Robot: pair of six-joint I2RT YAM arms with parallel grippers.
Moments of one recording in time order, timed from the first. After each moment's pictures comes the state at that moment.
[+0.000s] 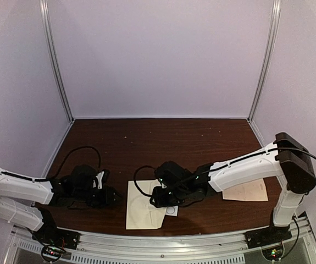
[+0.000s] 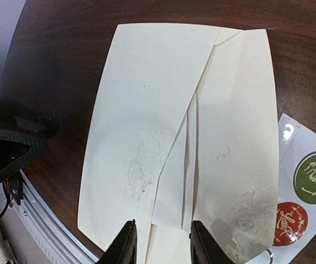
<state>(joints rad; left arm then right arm) -0.84 1.18 0.30 0.12 0.20 -0.95 1.19 1.83 1.11 -0.18 0.00 0.95</state>
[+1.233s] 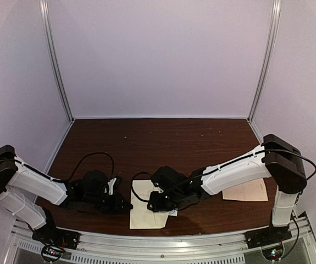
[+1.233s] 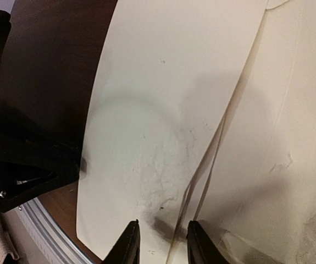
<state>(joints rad) -0.93 1.43 0.31 0.36 0.28 -0.98 1.19 1.92 1.11 -0.12 -0.08 0.95</state>
